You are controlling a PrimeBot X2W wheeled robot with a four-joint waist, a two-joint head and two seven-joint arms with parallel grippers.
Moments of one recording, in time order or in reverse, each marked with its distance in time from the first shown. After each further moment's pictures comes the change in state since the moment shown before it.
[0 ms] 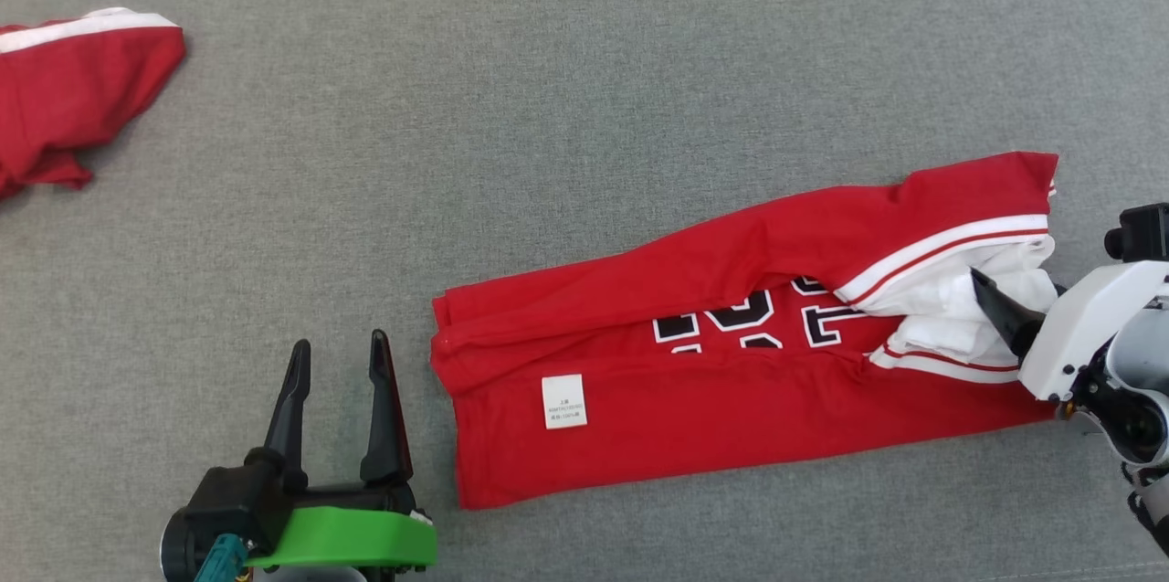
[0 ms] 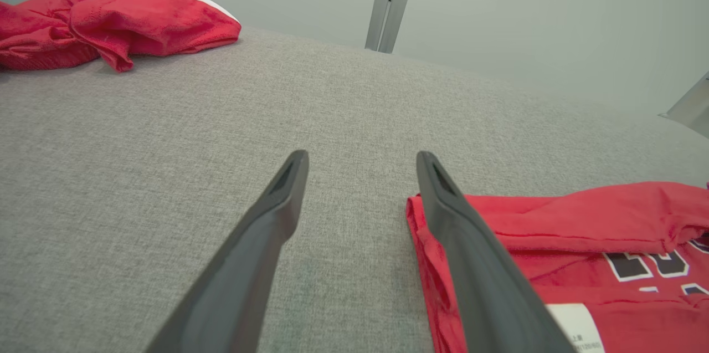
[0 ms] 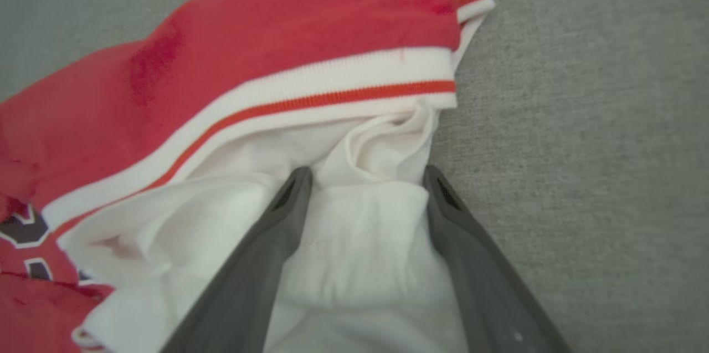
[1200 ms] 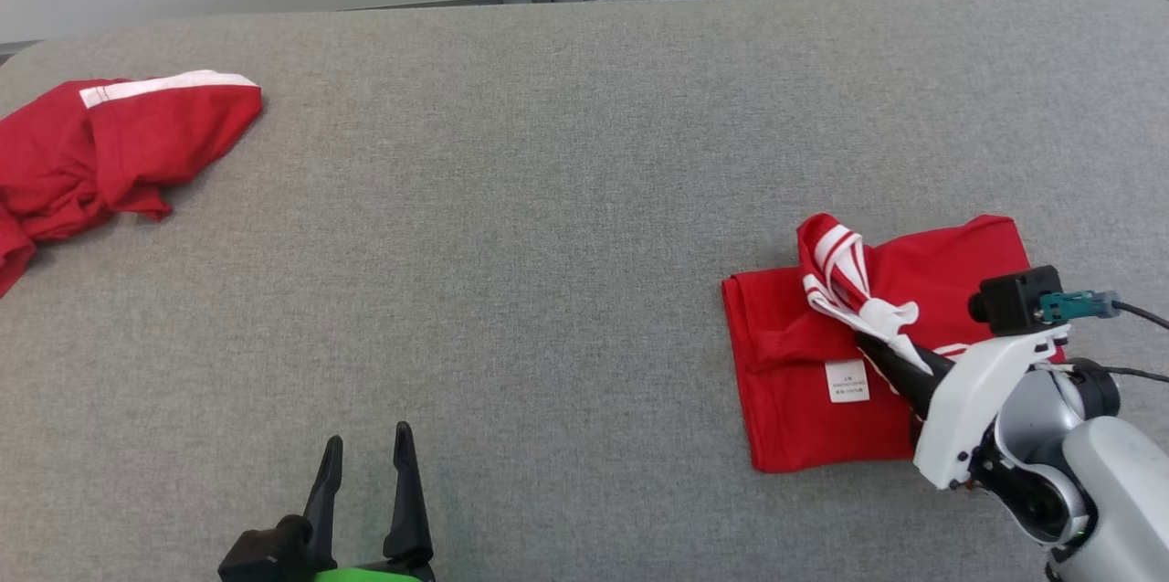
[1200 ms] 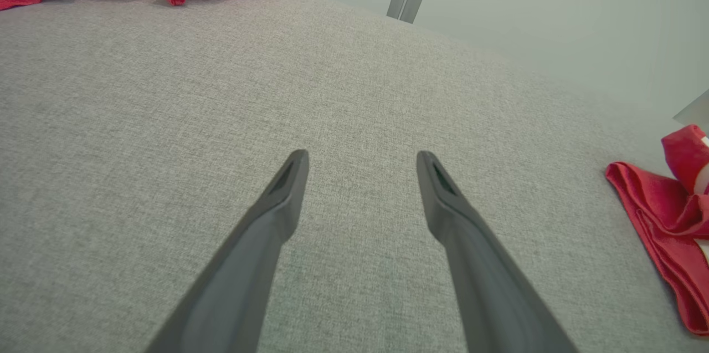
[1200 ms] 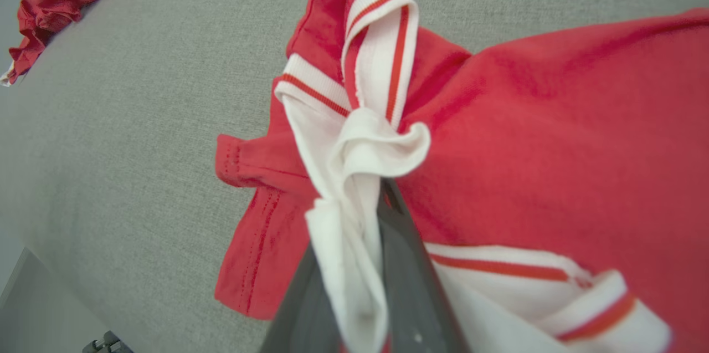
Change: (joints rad) left arm 0.088 -0.002 -0.046 0.107 -0.103 0.011 0.000; right arm 0.090 0.000 0.189 -0.201 -0.005 0.007 -0.083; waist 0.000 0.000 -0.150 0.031
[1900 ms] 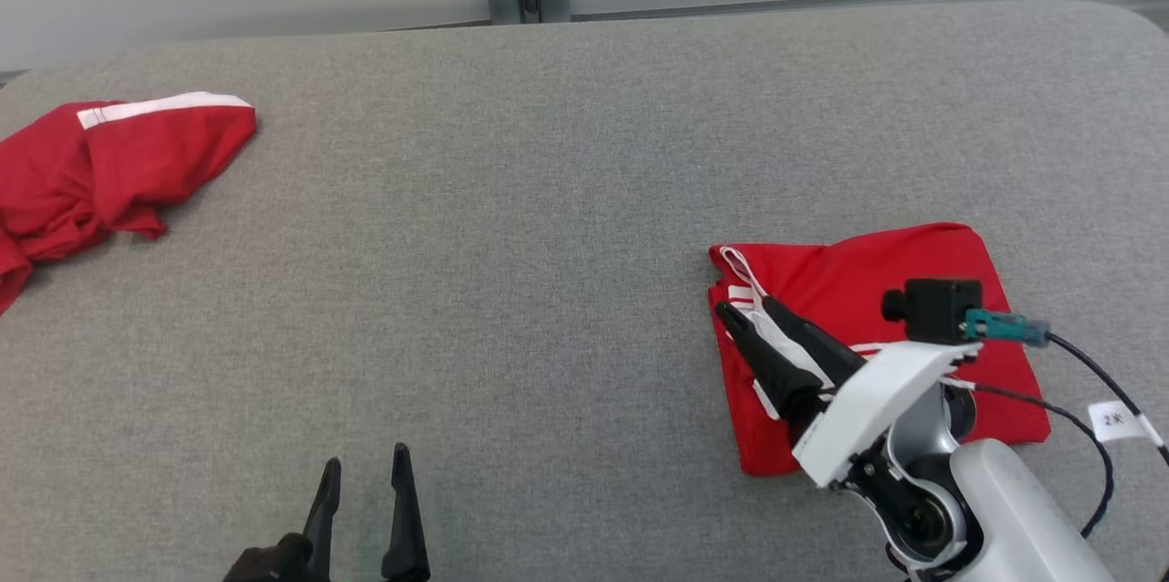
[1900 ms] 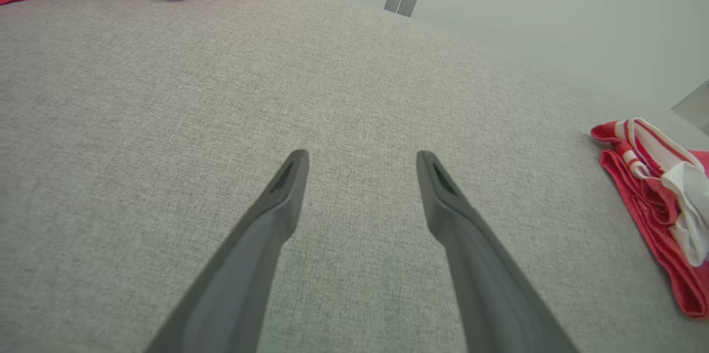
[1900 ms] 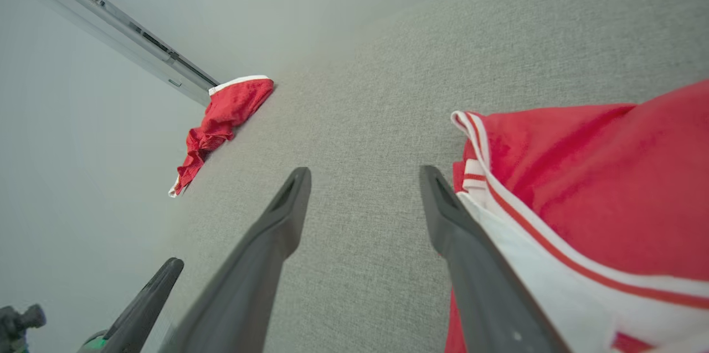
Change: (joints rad) left arm 0.018 0.000 0.004 0.025 0.002 0.003 0.000; right arm 0.024 0.341 -0.072 -0.057 -0.007 0.000 -0.077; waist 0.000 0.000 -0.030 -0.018
